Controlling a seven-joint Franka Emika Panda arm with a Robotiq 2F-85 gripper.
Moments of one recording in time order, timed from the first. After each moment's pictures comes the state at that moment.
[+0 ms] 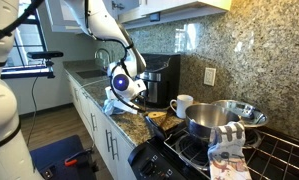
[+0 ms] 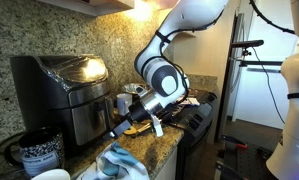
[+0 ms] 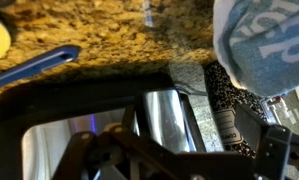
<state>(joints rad) 0.37 0.36 0.00 -2.28 2.40 2.61 -2.46</state>
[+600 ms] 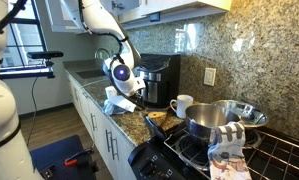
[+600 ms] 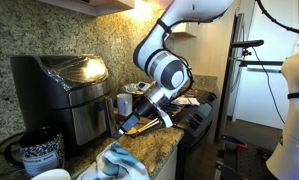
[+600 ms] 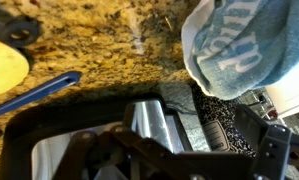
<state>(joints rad) 0.35 0.27 0.05 -2.34 2.13 2.73 -2.14</state>
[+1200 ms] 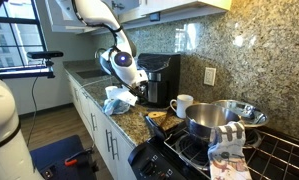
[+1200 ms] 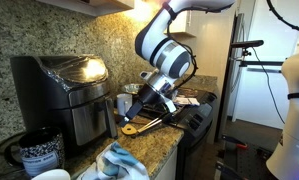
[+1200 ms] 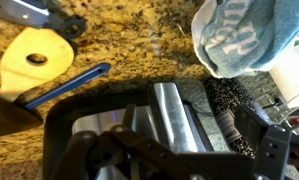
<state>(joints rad) 0.34 0.17 0.05 -2.39 1.86 2.84 -1.84</state>
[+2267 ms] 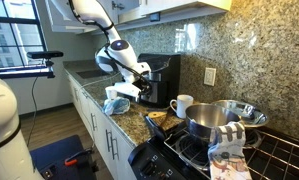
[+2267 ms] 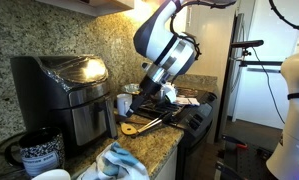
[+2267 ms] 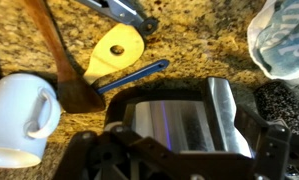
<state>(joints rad) 0.37 0.13 0.05 -2.43 1.49 3.11 -1.47</state>
